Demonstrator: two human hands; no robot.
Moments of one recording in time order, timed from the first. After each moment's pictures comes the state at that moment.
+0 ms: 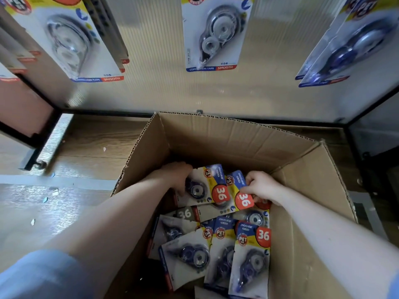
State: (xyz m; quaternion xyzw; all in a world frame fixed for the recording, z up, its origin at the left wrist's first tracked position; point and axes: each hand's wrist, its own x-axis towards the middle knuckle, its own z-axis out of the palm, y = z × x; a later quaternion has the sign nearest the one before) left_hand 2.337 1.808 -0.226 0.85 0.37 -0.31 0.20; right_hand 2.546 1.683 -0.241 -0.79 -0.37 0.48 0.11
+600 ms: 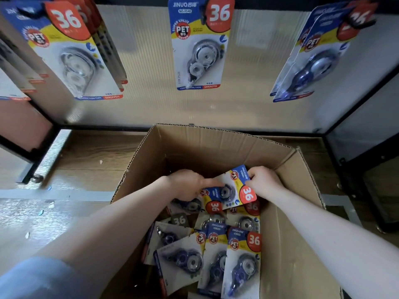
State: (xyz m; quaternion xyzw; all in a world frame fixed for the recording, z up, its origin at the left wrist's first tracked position) left_hand 2.363 1.782 -0.190 0.94 0.16 -0.26 0.13; right_hand 2.558 1.676 -0.198 -0.85 -0.43 0.29 0.08
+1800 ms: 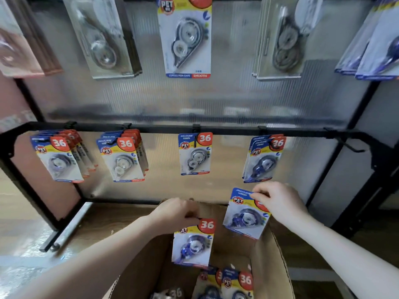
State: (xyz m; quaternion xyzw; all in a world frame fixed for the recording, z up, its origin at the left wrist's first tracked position) left_hand 2.345 1.763 -0.024 0.95 0.29 0.00 0.11; right_hand 2.572 1.637 0.011 -0.79 -0.56 0.05 0.22
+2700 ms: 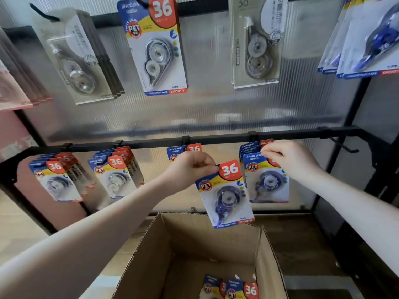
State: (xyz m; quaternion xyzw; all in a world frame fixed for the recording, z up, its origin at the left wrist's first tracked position) left_hand 2.416 1.771 0.080 0.86 0.28 0.24 0.36; right_hand 2.654 1.672 0.072 -0.71 -0.61 -0.02 0.34
